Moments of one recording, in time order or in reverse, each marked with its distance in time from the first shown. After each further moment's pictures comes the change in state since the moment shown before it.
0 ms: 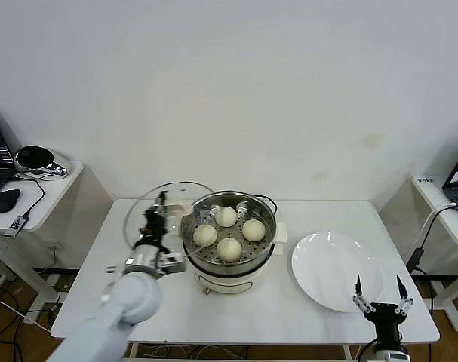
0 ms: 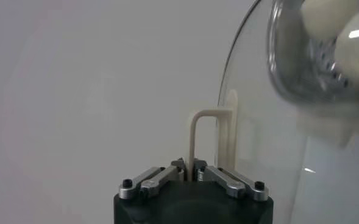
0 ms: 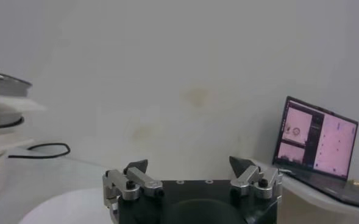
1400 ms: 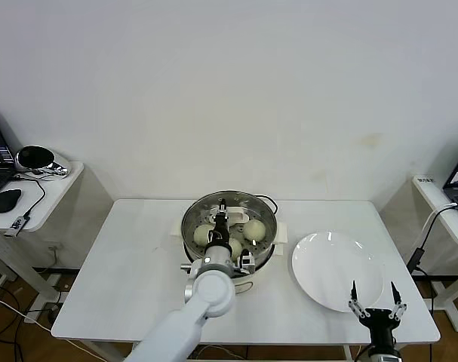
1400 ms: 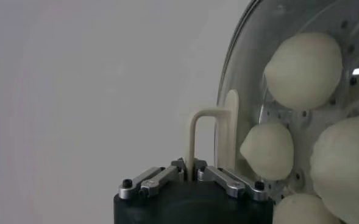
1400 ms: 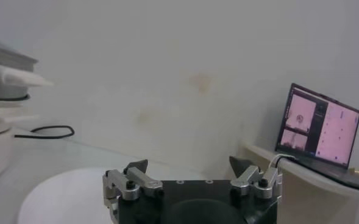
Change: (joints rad) left arm -0.119 -0.330 0.212 0.234 0.323 0.053 0.118; right arm 0.011 0.010 -0.011 -0.061 -0.022 0.025 0.011
